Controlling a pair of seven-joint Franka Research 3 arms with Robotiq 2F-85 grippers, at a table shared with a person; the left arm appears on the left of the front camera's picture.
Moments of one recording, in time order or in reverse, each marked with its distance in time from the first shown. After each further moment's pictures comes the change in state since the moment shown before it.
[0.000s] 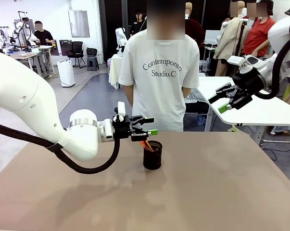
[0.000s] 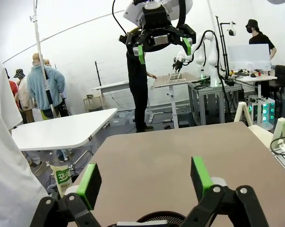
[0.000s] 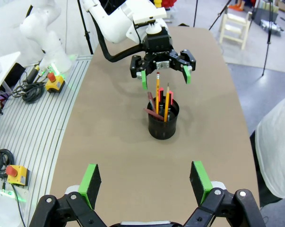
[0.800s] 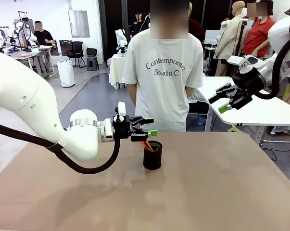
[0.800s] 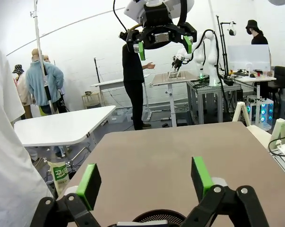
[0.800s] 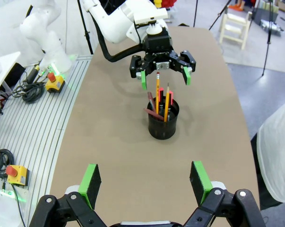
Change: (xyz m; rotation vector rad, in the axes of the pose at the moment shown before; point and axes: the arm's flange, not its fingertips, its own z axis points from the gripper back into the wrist) left arm -0.001 0.000 0.000 -0.002 0.013 0.023; right arm 0.000 0.000 0.000 0.000 0.000 0.000
